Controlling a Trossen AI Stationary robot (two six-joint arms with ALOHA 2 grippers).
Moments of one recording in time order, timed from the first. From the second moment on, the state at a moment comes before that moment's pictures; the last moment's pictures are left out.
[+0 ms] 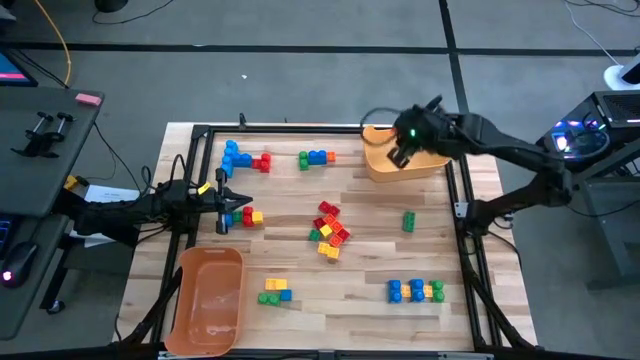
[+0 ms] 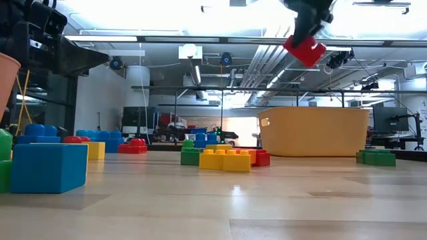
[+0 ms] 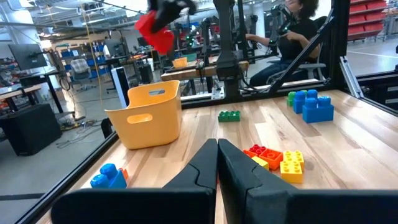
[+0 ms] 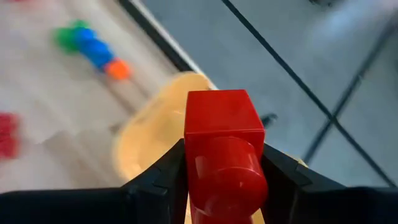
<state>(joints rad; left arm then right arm) 0.10 0.01 0.01 0.01 -0.01 0.19 -0.34 1.30 1.46 -1.15 0.52 0.17</state>
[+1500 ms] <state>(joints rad) 0.10 0.01 0.01 0.01 -0.01 0.19 0.74 1.50 1.25 -1.38 -0.23 1.95</state>
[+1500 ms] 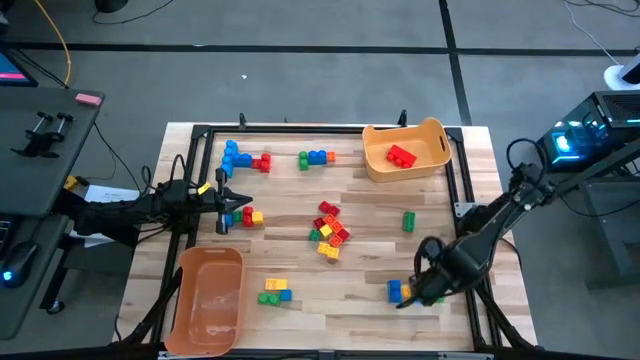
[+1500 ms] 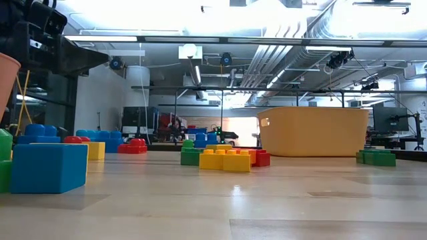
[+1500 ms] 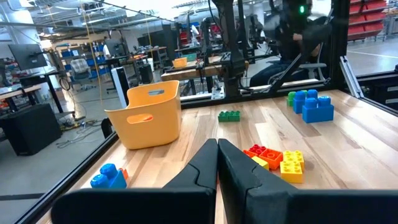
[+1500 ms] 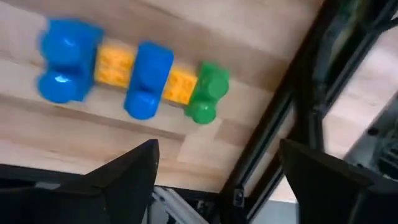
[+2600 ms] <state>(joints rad) 0.10 0.01 0.01 0.01 -0.01 0.19 0.78 1.30 0.66 -0.79 -0.22 2.21</state>
